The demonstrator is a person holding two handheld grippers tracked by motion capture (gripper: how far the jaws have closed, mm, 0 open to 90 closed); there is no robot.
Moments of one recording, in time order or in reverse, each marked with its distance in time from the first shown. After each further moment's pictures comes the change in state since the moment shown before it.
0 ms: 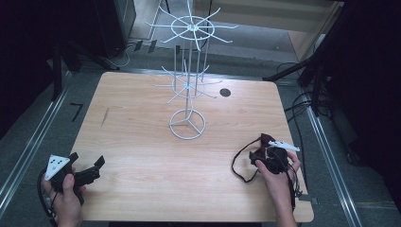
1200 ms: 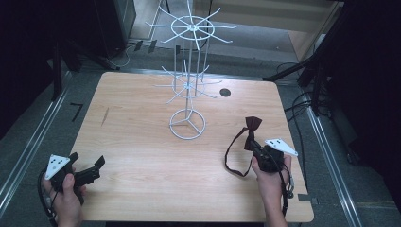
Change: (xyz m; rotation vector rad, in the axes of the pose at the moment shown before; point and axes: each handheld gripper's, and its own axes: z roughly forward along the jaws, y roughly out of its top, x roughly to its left) left arm 0.000 0.000 0.001 0.003 -0.004 -0.003; right arm 0.035 0.011 -0.025 -0.256 0.070 -0.073
